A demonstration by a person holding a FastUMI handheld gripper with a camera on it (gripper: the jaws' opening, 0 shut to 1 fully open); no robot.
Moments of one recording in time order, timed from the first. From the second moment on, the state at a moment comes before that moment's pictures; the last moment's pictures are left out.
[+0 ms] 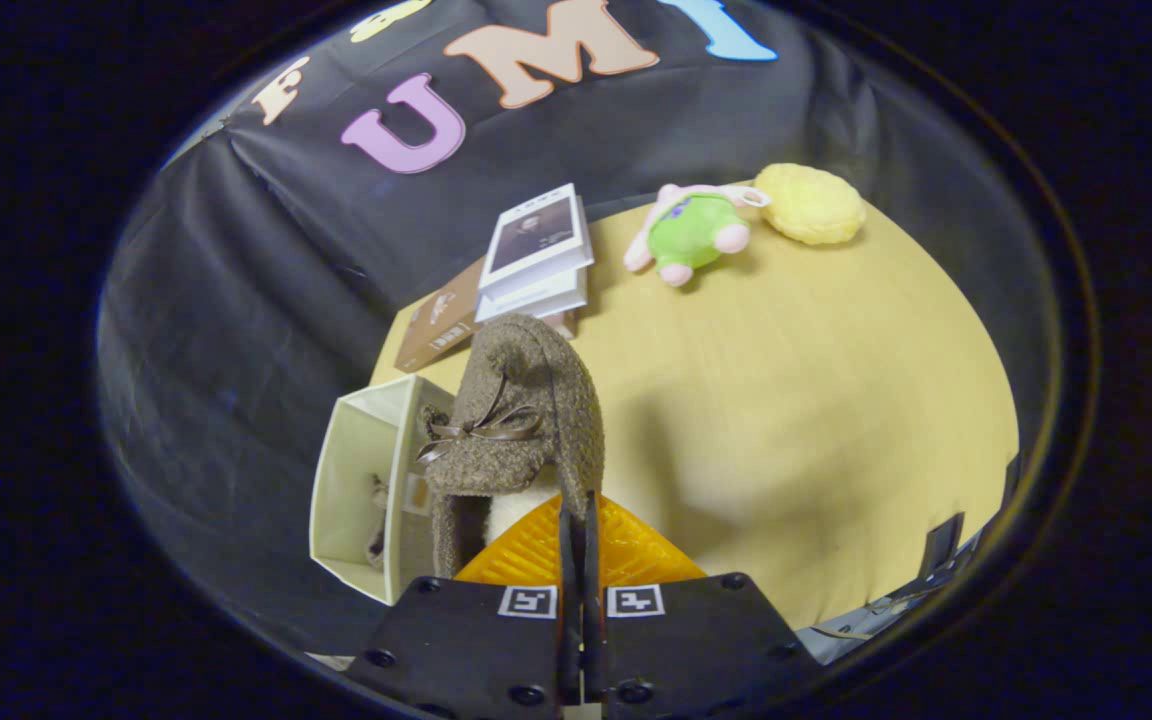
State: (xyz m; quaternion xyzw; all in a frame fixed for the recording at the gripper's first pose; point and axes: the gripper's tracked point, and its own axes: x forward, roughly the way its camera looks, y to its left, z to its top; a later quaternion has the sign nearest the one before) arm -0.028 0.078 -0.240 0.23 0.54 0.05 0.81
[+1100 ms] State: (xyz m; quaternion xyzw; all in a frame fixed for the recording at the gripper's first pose) arm -0.023 0.267 -0.226 0.23 0.53 0.08 0.81
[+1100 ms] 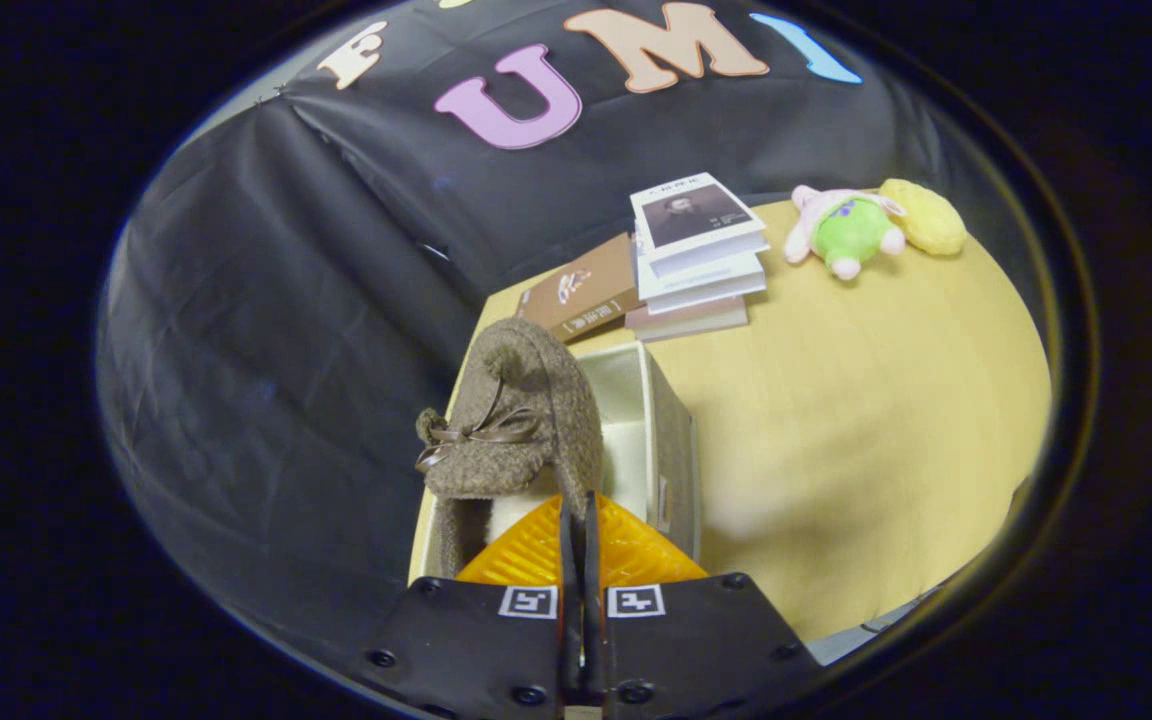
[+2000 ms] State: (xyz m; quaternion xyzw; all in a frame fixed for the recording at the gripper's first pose) arm -0.024 0.266 -0.212 0.16 0.46 0.08 0.87
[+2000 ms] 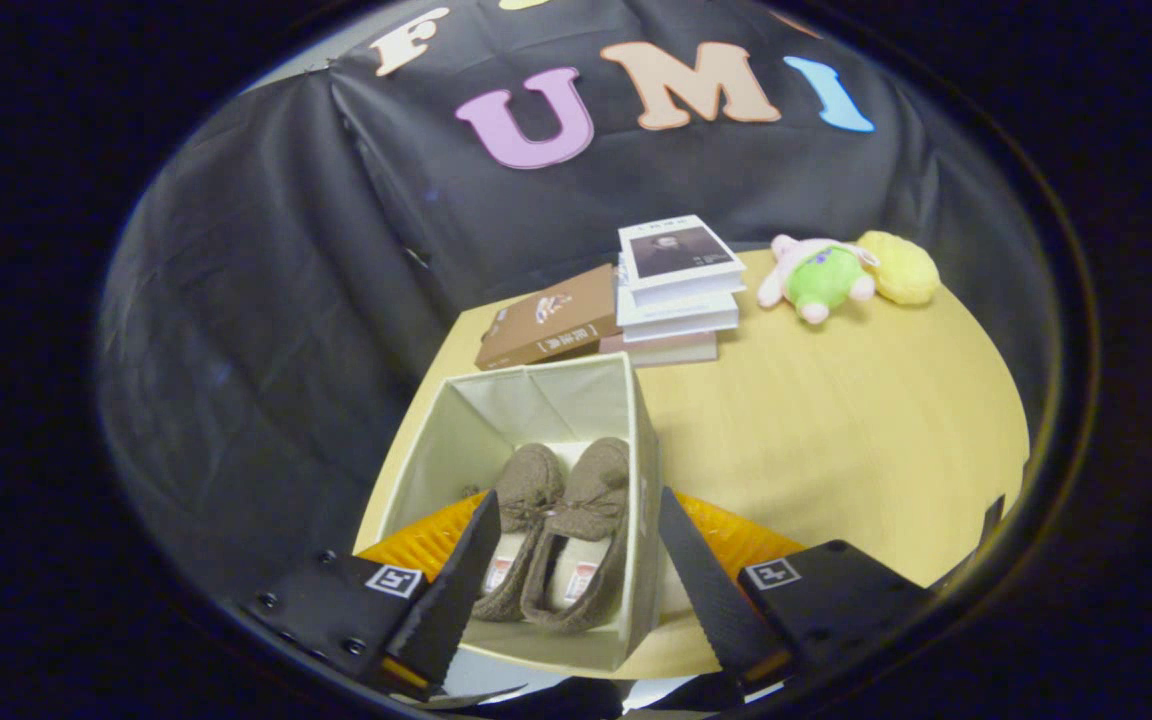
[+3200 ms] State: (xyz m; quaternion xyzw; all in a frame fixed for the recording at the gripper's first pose) arm -0.006 -0.019 -0.024 0.04 0.12 -0.02 0.99
